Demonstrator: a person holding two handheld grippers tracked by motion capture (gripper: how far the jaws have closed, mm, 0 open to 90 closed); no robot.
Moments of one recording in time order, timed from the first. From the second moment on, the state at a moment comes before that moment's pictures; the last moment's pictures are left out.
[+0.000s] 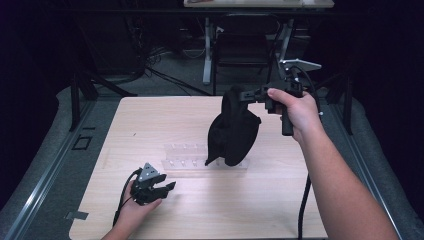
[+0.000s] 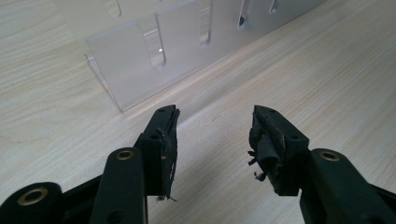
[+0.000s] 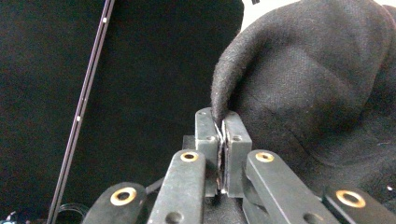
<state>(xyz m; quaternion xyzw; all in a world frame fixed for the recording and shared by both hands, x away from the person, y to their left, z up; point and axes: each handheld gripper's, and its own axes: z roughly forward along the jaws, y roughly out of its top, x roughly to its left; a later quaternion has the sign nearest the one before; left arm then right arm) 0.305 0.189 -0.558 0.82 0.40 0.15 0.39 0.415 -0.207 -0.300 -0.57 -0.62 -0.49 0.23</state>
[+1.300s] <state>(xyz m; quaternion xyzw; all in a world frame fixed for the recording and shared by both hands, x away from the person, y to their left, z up) 0.307 0.146 -0.502 0.81 0.33 0.17 0.45 0.427 -0.175 -0.325 -0.56 -0.62 -0.49 0.25</state>
